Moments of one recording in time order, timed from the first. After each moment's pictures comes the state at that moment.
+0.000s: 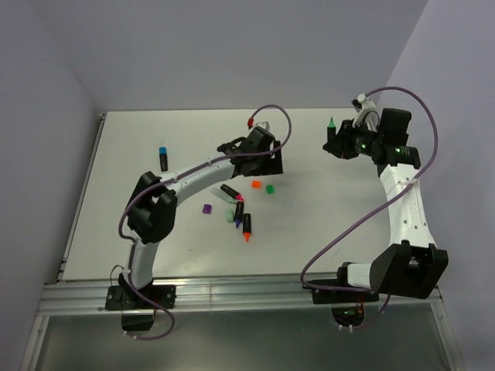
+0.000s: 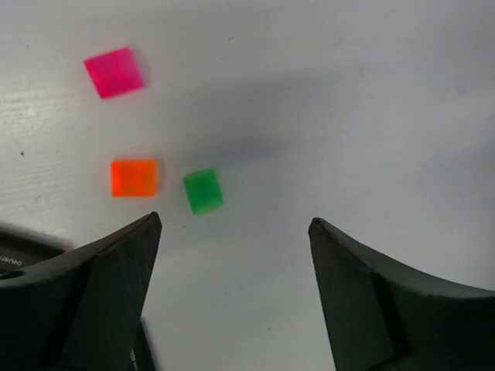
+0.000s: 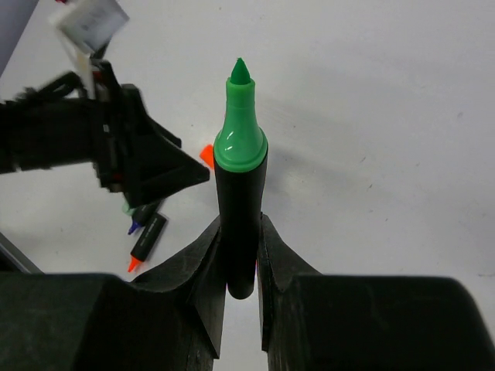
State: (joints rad) left arm -0.81 2.02 1.73 -0.47 -0.11 -0.72; right arm -0.18 1.28 1.27 -0.61 -0.72 -0.07
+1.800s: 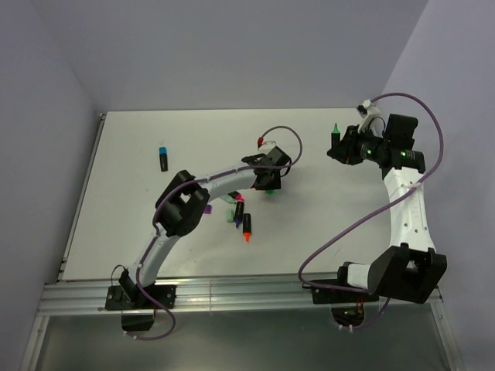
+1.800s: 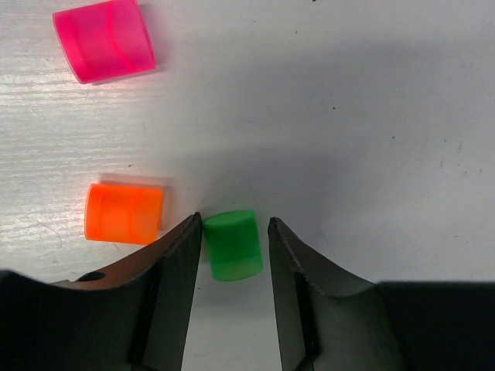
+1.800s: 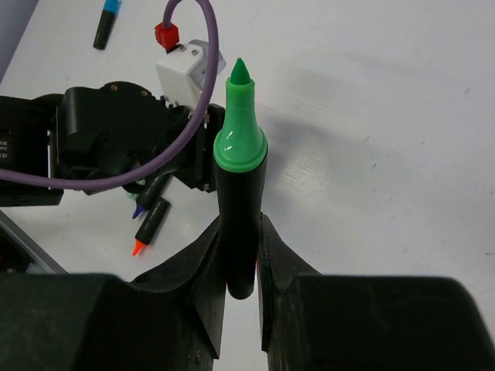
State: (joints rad) left arm -0.88 2.31 1.85 -0.53 -0.30 -0.82; right arm -0.24 1.25 1.24 -0.67 -0.78 -0.12
